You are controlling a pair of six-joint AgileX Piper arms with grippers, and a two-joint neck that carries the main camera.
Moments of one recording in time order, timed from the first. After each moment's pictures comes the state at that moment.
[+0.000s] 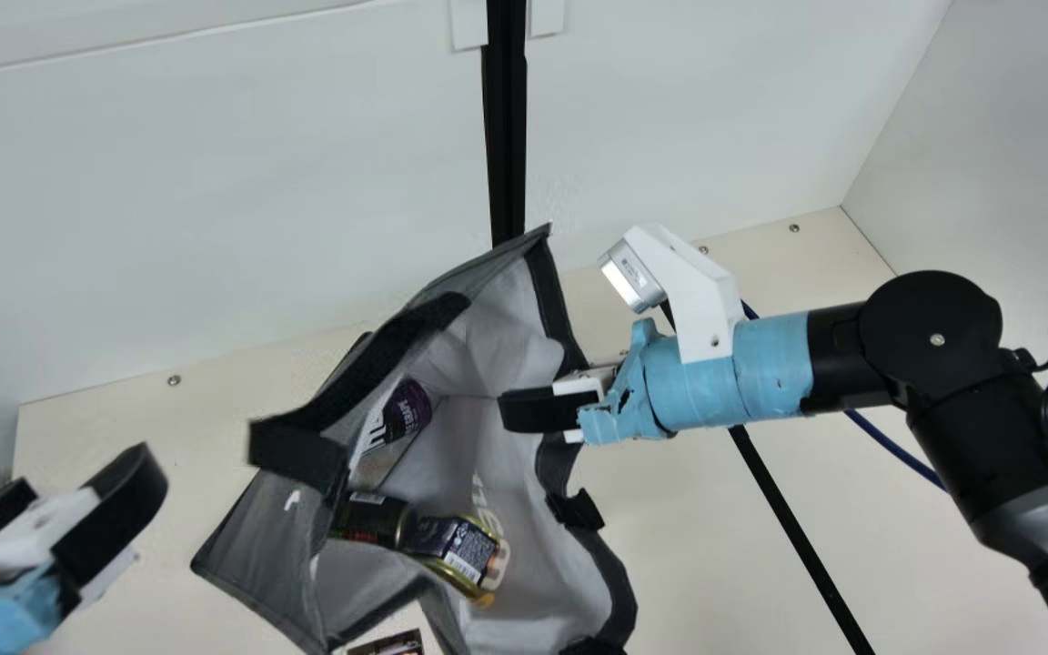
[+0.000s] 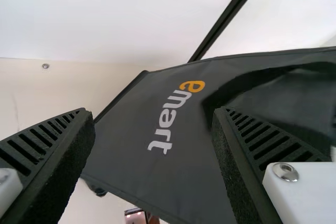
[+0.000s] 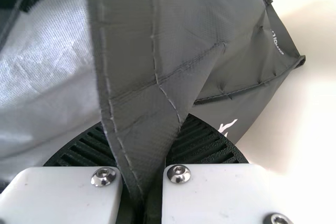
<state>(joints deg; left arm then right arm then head) -28.1 61.0 -77.1 -4.0 49.9 -23.8 -3.8 77.0 -74.3 56.6 69.9 -33.6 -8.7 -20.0</state>
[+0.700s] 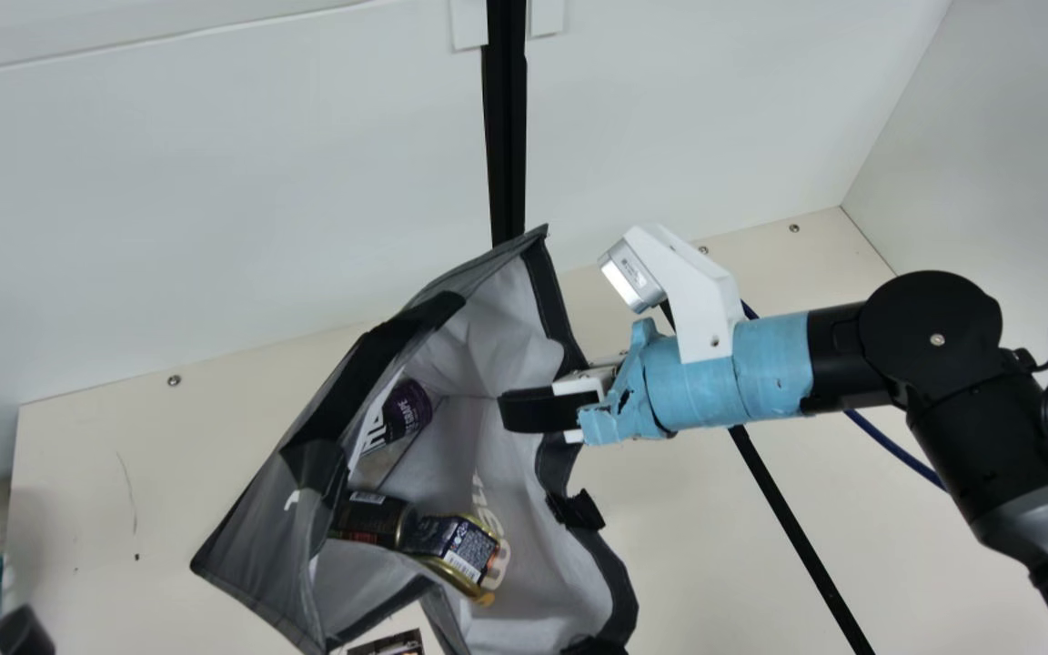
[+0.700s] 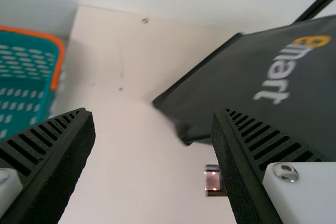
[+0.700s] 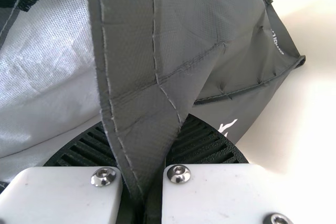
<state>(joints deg) -28.3 51.0 -66.0 14.4 63.8 -33.6 -3.8 77.0 -74.3 56.6 69.9 -33.6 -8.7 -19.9</state>
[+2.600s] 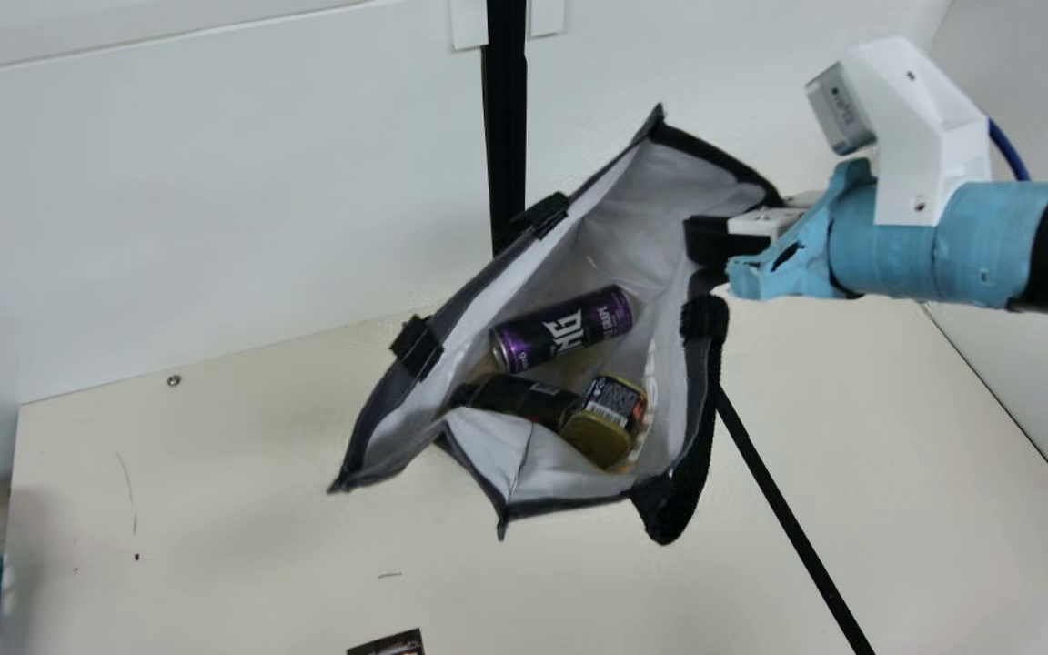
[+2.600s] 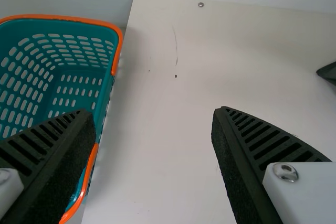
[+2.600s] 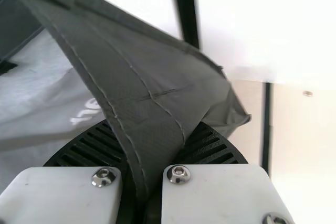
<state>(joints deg) -32.5 50.8 -62.8 26.3 69.7 -38.9 -20.4 76.4 -97.0 36.7 70.1 -27.8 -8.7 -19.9</state>
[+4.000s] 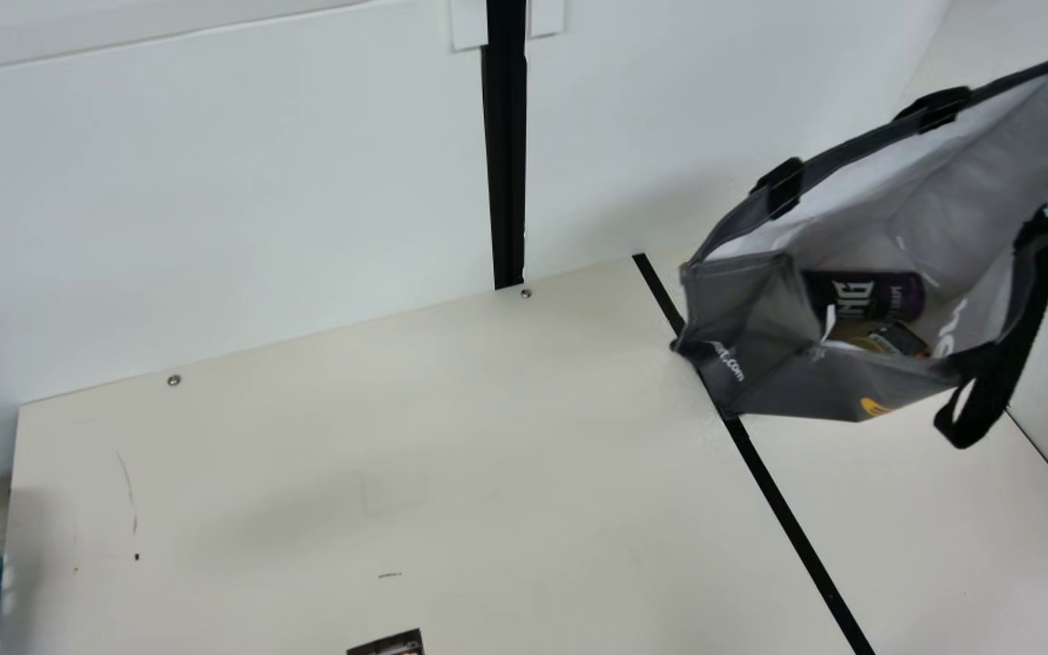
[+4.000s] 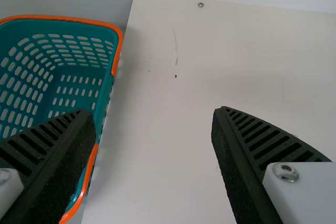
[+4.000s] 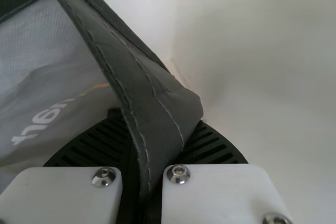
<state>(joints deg) -32.5 50.8 -62.8 26.3 69.7 -38.9 -53.0 83.5 -105.0 26.1 64.8 -31.7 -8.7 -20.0</state>
